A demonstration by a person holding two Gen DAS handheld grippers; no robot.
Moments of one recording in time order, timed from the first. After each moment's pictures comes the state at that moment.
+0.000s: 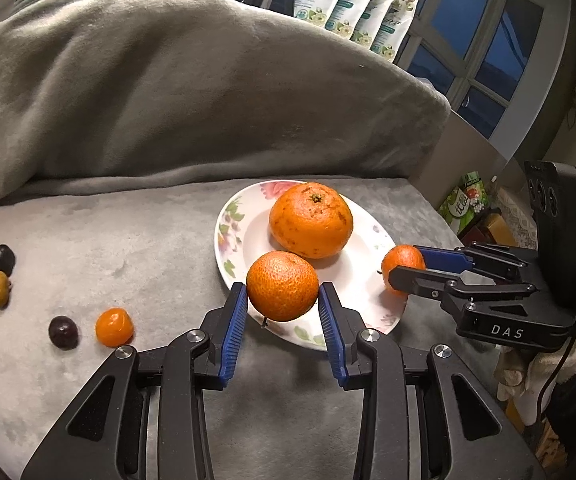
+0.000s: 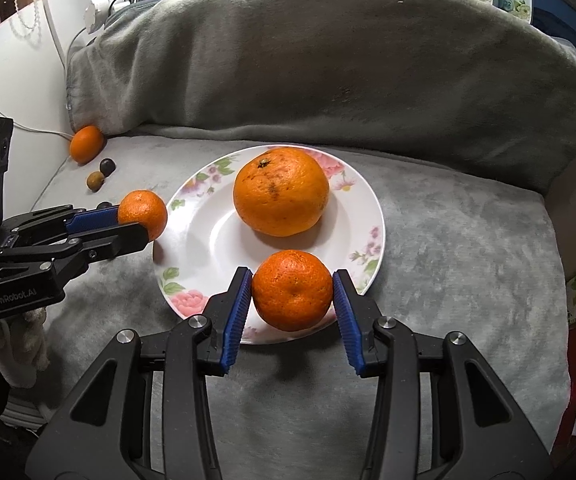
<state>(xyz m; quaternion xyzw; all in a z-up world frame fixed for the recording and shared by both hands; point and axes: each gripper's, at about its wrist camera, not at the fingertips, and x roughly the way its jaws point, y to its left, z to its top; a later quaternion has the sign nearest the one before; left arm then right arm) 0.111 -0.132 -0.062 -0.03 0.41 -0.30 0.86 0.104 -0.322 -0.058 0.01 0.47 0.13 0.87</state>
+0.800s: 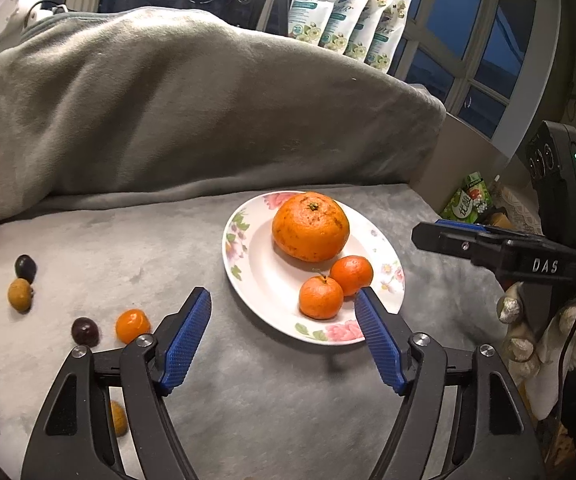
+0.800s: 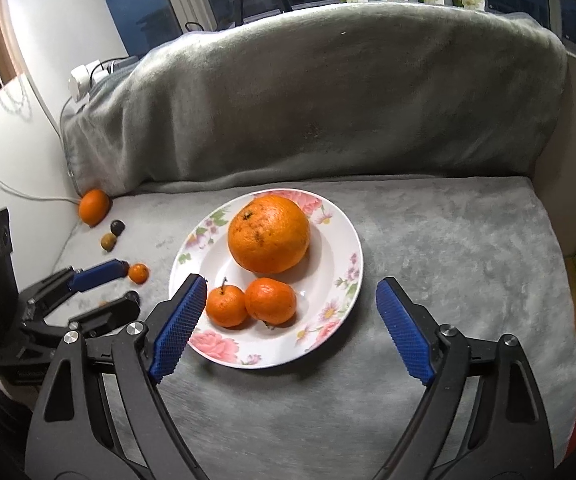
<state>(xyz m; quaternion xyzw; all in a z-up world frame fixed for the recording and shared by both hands) 0.095 -0.127 -0.048 -0.01 0.39 -0.28 0.88 0.104 -0.351 -0.032 0.11 0.44 0.11 0.89</state>
